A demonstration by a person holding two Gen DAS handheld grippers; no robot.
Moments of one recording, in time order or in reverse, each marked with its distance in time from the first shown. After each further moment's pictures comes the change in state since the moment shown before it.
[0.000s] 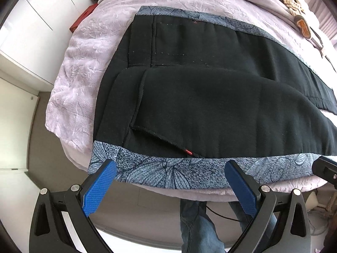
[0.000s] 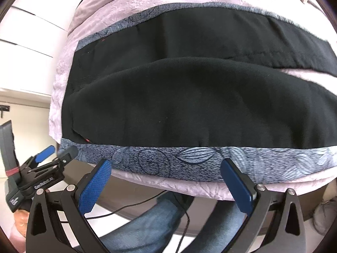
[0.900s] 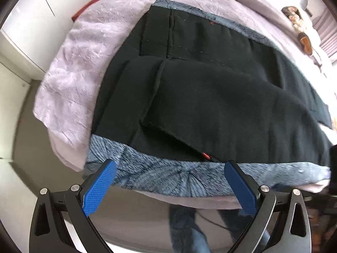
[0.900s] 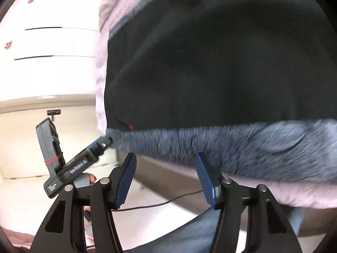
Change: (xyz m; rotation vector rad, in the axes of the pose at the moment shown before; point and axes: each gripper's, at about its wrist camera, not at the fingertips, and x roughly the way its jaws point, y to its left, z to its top) left arm 0.029 0.043 -0.011 -0.097 -0.032 -0.135; right arm 0.069 0.003 -0.020 0.090 0.129 0.462
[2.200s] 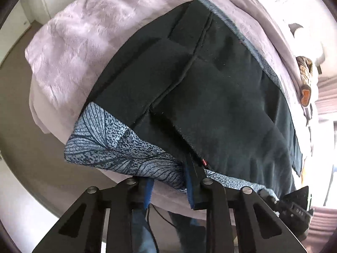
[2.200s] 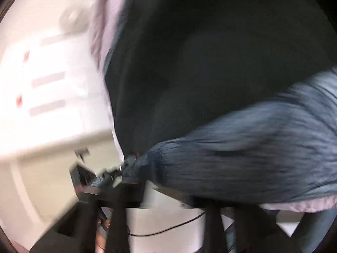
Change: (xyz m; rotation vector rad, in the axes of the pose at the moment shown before) left arm 0.010 0.033 -0.002 -0.332 0.029 -0.187; right arm -0.011 -0.065 -0.002 0.320 -0.164 0.241
